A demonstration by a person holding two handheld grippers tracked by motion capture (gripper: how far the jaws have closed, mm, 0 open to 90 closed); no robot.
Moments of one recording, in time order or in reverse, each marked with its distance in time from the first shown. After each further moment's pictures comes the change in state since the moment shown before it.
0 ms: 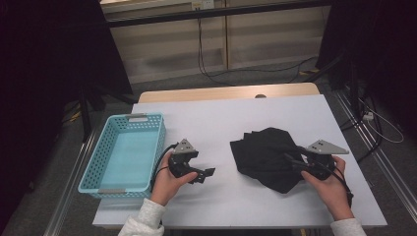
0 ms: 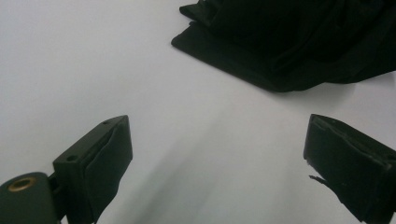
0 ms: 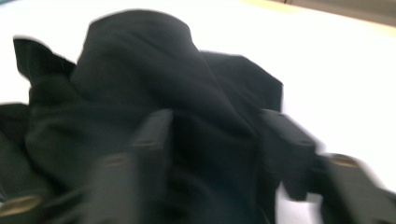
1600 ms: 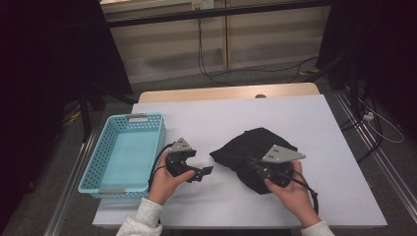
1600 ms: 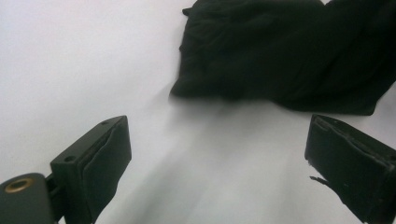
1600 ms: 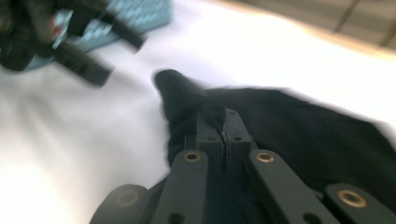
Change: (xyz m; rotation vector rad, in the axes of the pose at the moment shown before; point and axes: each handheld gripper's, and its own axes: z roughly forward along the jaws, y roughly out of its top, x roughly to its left) left arm 0.006 -0.001 -0.004 -0.023 -0.002 -0.033; right arm 0.092 0.036 0.013 -0.078 0.269 -0.128
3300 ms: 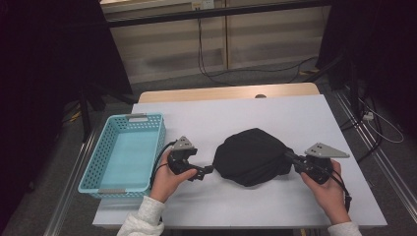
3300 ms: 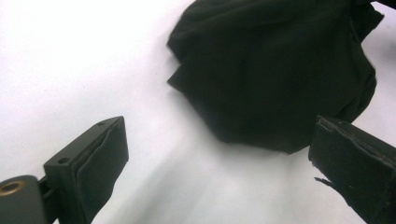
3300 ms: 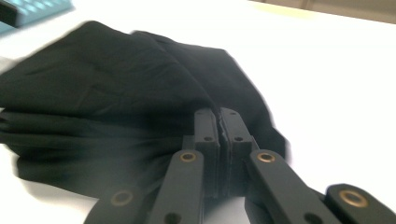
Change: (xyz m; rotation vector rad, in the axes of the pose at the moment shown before) left arm 0.000 0.006 0.003 0.008 0.005 0.009; right arm -0.071 -0.048 -0.045 0.038 -0.205 0.155
